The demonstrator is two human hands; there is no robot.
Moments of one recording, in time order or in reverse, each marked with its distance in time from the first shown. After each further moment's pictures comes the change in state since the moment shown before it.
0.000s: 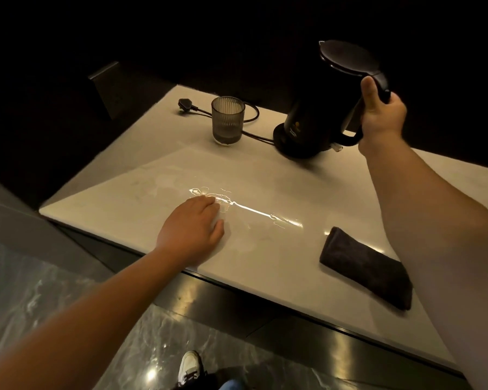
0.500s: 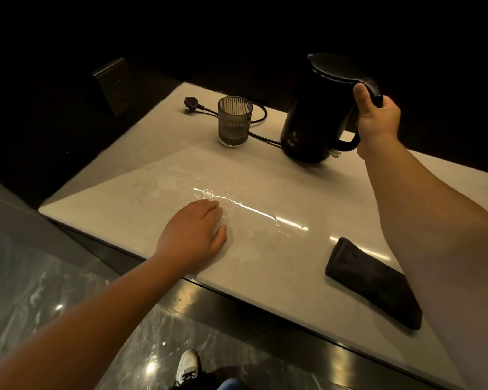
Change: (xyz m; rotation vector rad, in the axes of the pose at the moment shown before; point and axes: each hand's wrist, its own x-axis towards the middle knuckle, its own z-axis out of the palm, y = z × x) left_hand 0.001 0.000 0.000 0.008 0.009 -0.001; right_hand 0.006 0.012 0.024 -0.177 -0.096 -0.026
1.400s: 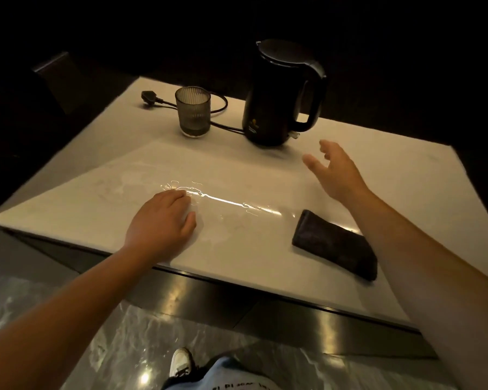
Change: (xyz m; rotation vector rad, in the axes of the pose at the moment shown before) left_hand -0.001 0.004 0.000 -0.008 0.102 0.054; right_hand -0.103 0.056 -0.074 -0.675 -0.266 -0.071
